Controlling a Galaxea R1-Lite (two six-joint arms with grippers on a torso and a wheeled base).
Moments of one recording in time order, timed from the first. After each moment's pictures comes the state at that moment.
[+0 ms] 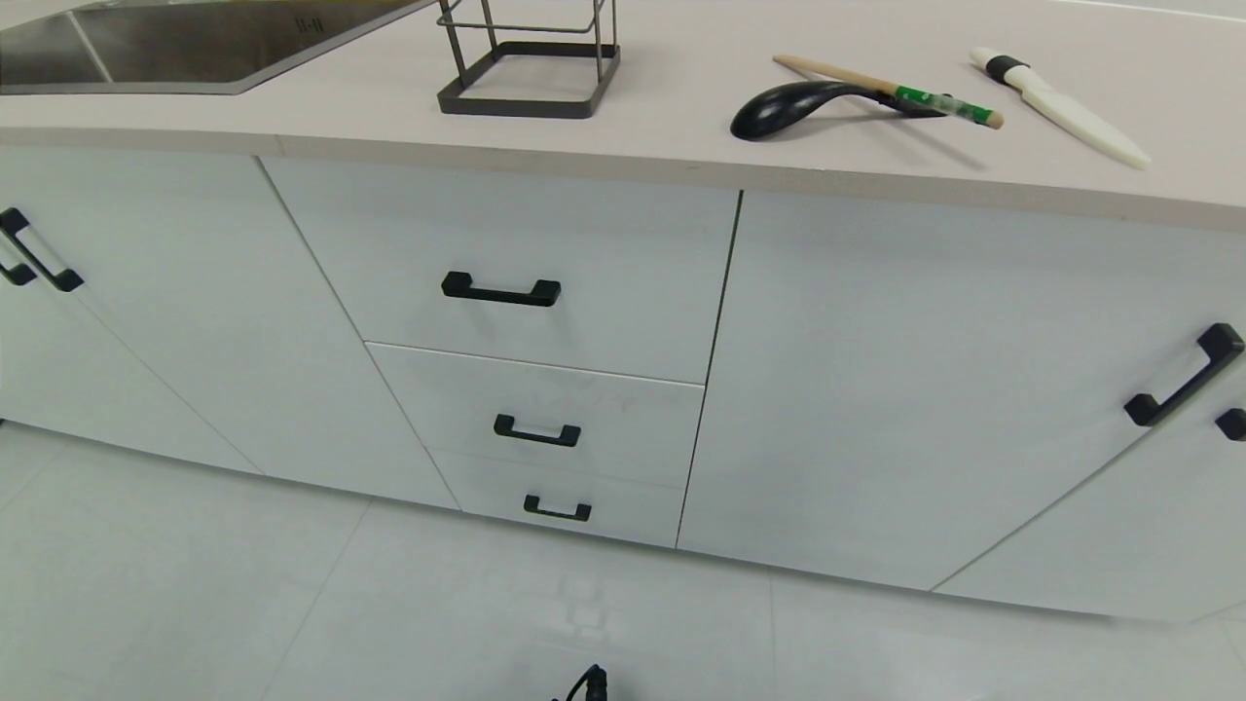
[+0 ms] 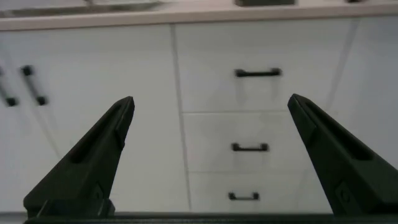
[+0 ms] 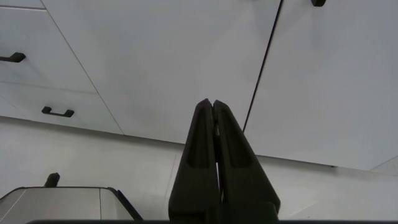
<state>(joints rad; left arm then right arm) 0.00 0.03 -0.24 -0.16 -0.27 0.02 0.00 0.02 0.00 0.00 0.02 0.01</state>
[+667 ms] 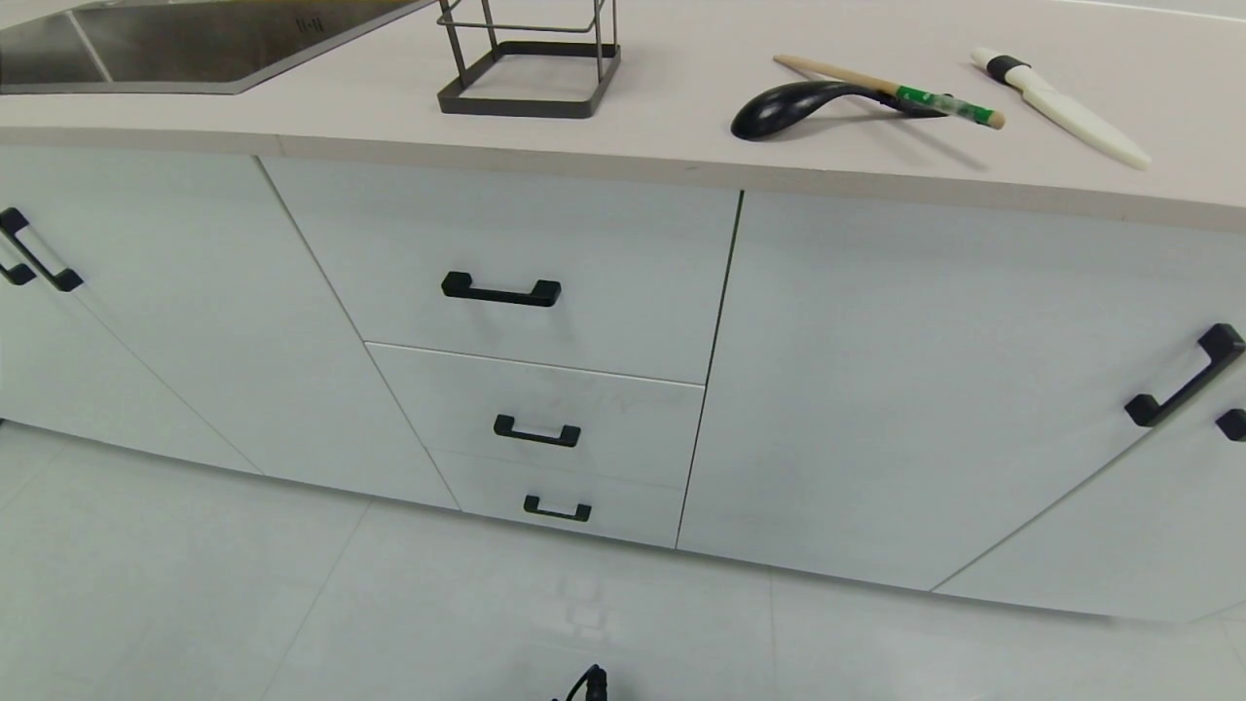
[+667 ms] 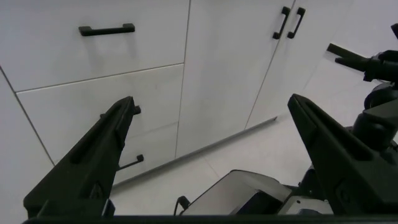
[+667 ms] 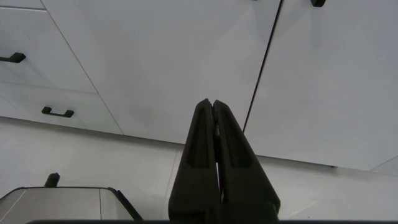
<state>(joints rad) 0.01 0.03 -0.24 -0.08 -0.77 -0.15 0.00 0.02 0.00 0.00 0.02 0.01</state>
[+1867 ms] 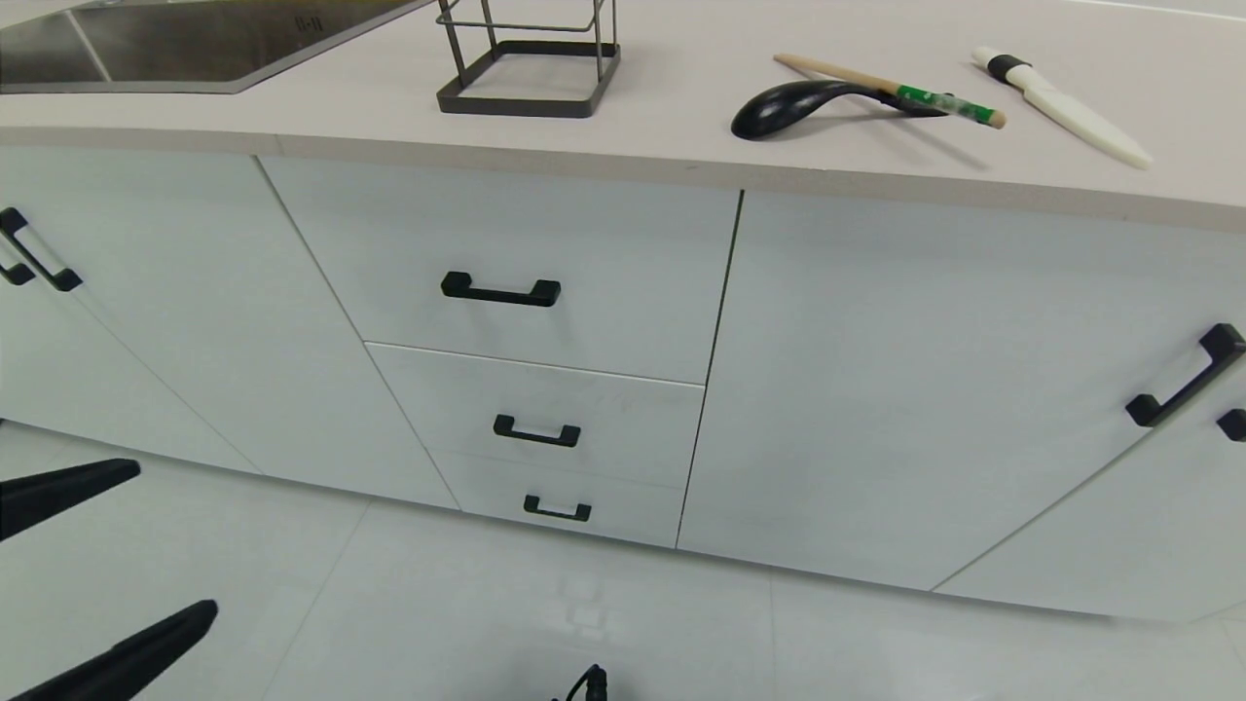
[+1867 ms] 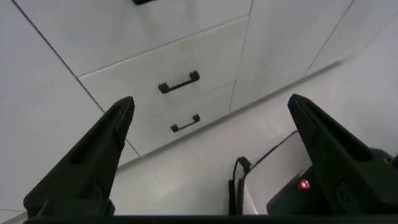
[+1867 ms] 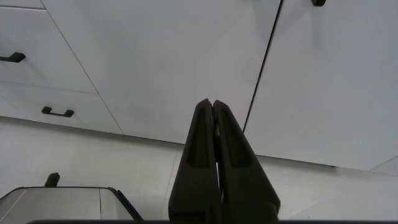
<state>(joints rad) 0.02 0.72 -0.47 -0.07 -0.67 0.30 0.00 0.02 0.00 0.00 0.02 0.01</state>
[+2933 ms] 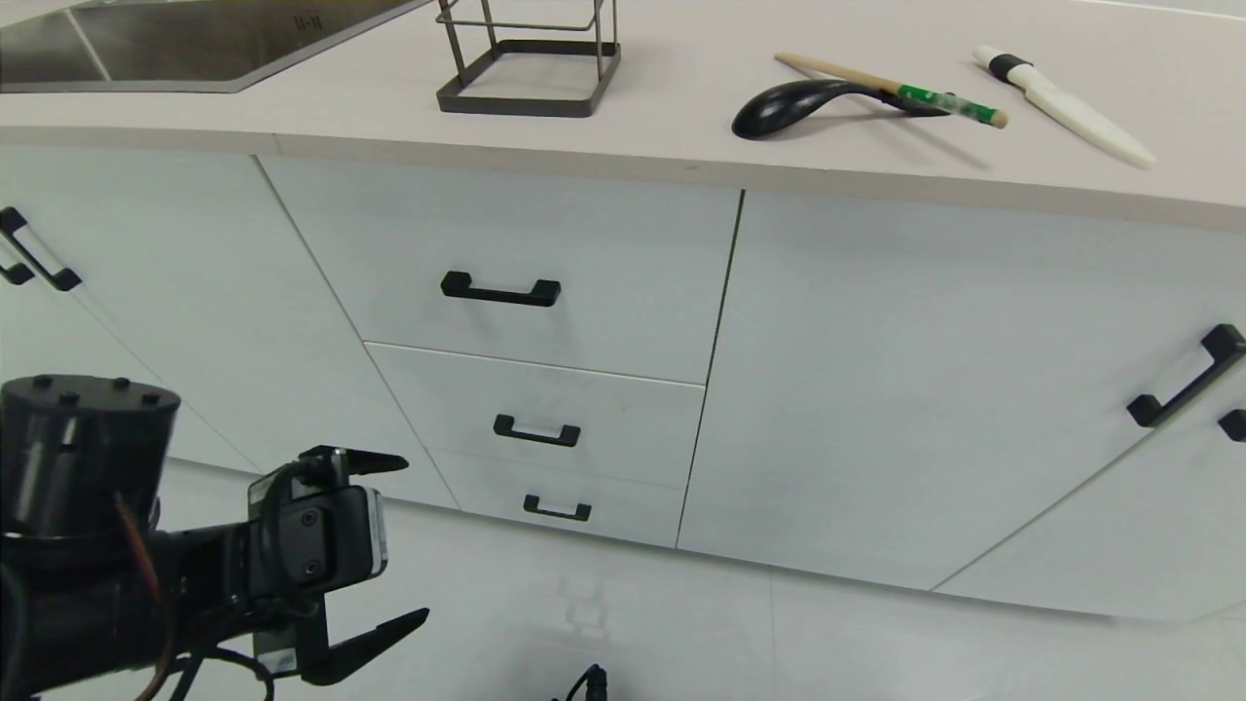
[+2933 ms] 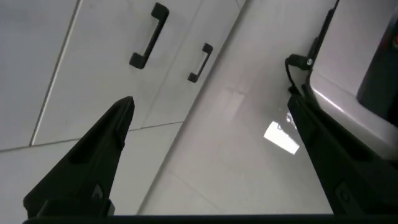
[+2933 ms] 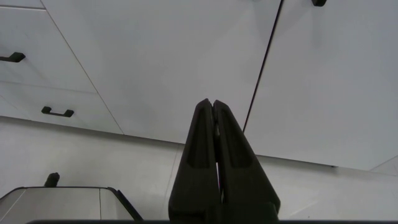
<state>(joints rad) -0.44 1.29 -0.54 -0.15 -0.19 0.97 0.00 0.02 0.00 0.00 0.02 0.01</state>
